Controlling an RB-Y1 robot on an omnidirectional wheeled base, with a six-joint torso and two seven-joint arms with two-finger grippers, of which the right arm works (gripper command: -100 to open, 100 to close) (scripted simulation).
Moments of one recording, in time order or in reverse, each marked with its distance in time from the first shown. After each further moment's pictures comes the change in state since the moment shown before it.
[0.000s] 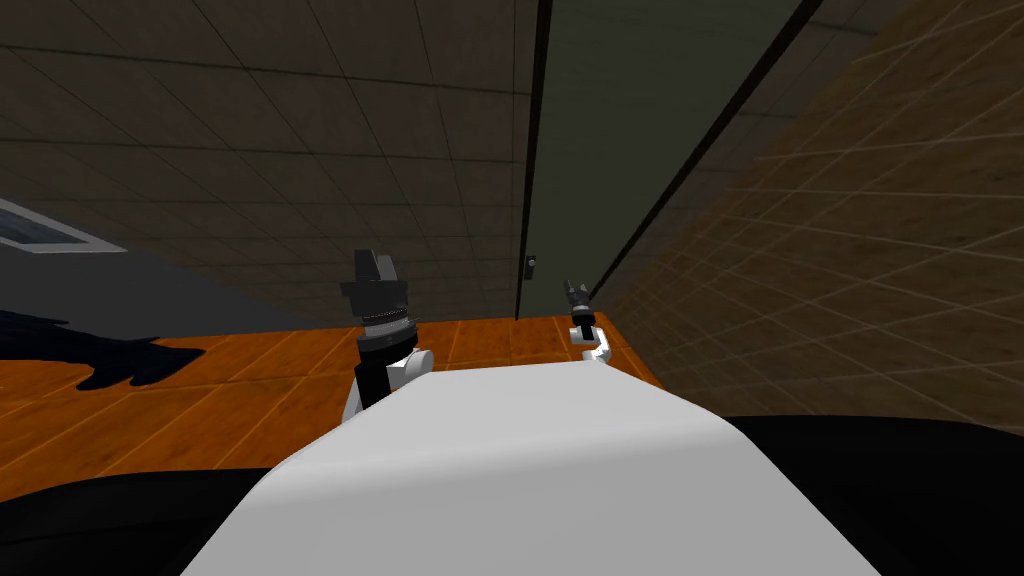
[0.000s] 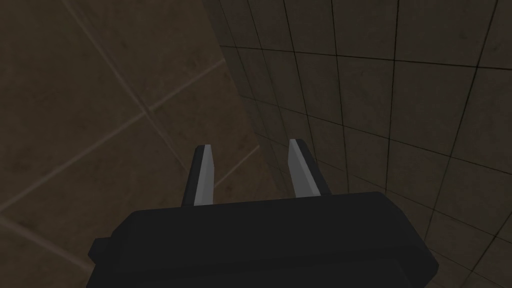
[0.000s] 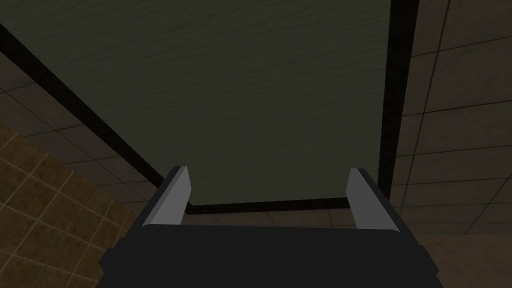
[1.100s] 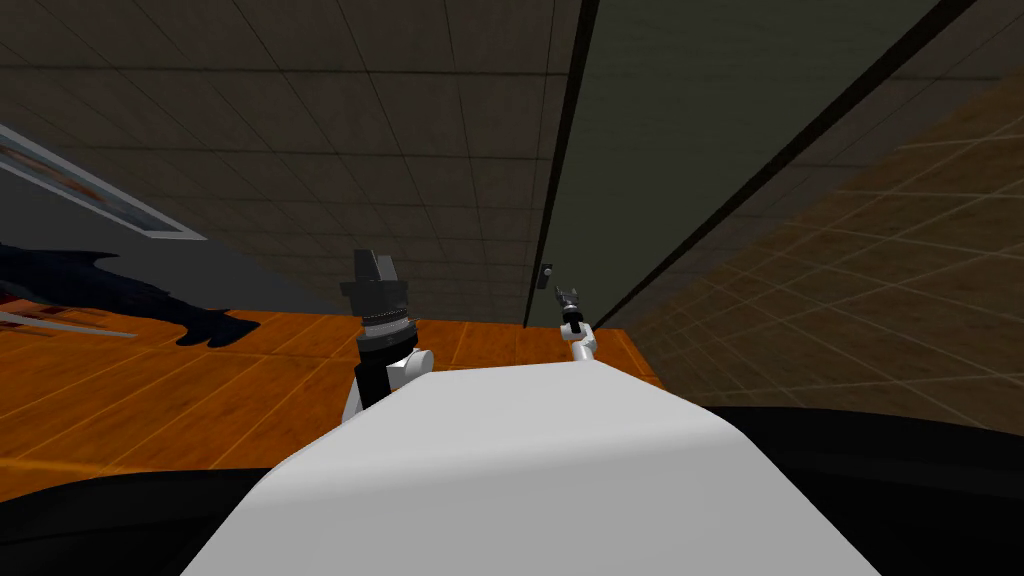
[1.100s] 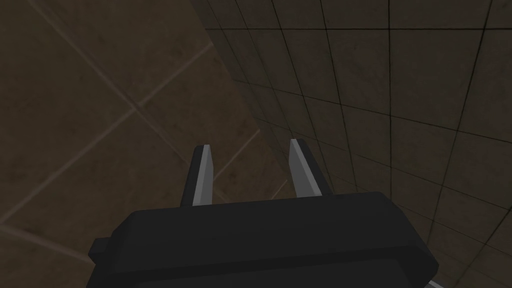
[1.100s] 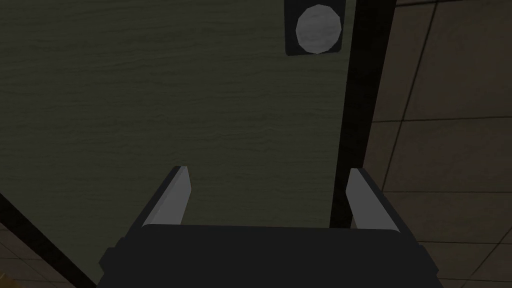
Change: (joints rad) arm -0.171 0.048 -0.101 0.275 0.150 0.048 0.216
